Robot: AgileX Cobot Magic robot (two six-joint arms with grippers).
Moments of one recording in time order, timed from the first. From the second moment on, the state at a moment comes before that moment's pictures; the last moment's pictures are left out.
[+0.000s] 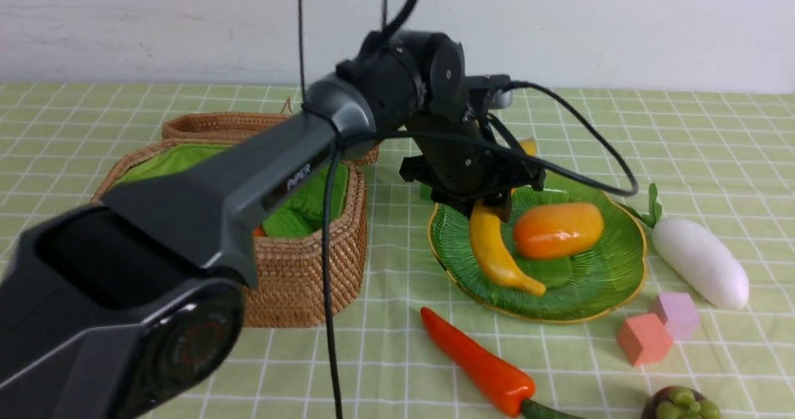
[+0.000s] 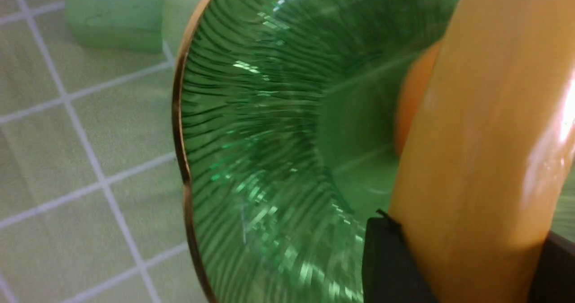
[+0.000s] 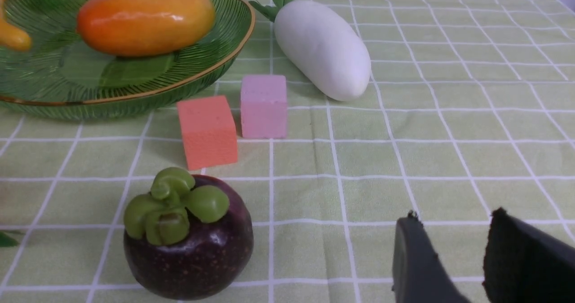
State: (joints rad) right arm -0.04 -0.01 0.02 -0.10 0.39 0.06; left arm -0.60 2.39 -2.29 -0.21 0.99 -0.24
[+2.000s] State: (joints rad) right arm -0.04 -0.01 0.02 -0.10 0.39 0.06; left arm -0.60 0.80 -1.08 0.05 1.23 -0.51
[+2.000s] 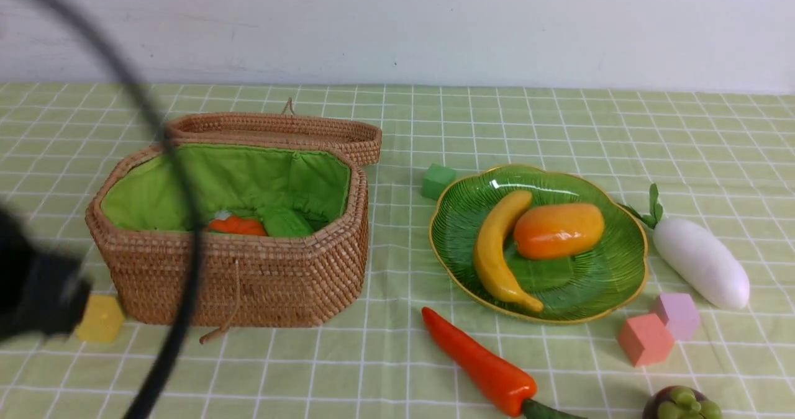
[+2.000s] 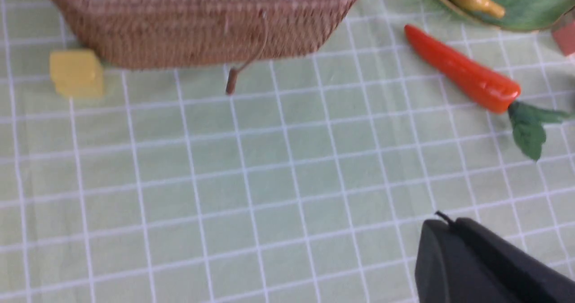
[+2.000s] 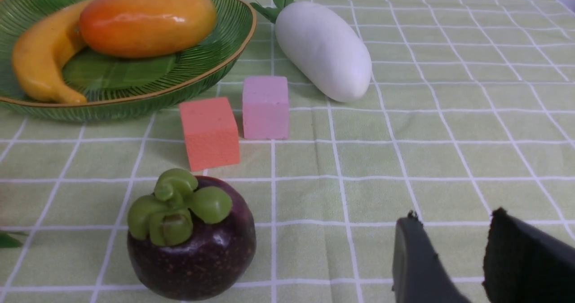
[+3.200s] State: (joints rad) right arm -0.04 -0.01 0.02 -0.10 0.39 0.06; left arm -0.60 0.40 -0.76 -0.05 1.24 -0.53
